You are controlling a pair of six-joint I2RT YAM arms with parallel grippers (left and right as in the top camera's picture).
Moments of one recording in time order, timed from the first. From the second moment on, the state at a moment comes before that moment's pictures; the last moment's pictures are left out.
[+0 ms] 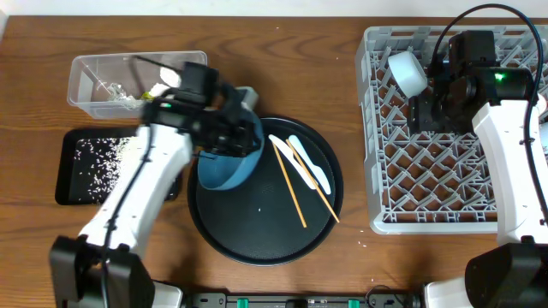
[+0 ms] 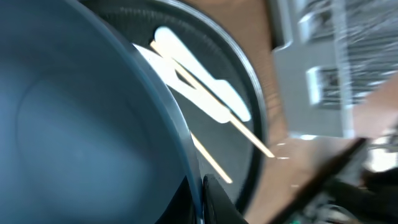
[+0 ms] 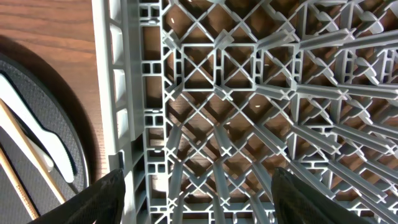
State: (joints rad) left arm -0.29 1.59 1.28 -0.93 0.52 -0.12; right arm 0.00 1.64 1.57 -1.21 0.02 0.01
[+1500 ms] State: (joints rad) left arm 0.26 1.42 1.28 -1.19 0.10 -0.29; right arm 0.55 1.86 1.61 -0.94 -0.19 -0.08
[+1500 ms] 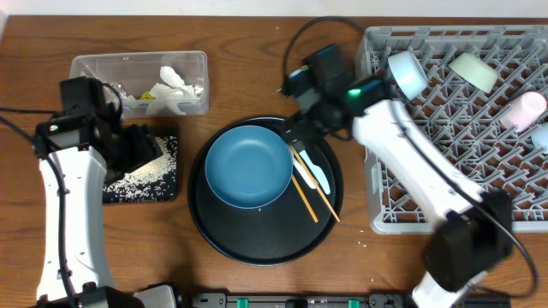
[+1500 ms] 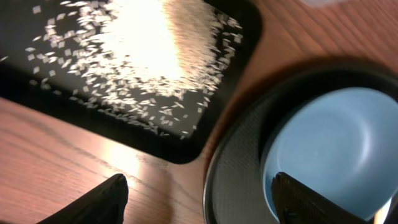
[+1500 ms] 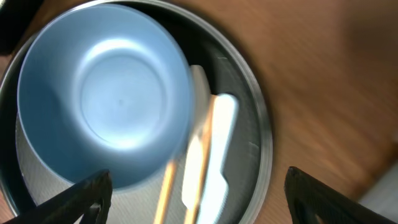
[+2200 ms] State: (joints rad) left arm 0.29 1.42 1.28 -1.19 0.10 -0.31; right arm 0.62 2.14 1.61 -0.82 -0.19 0.10
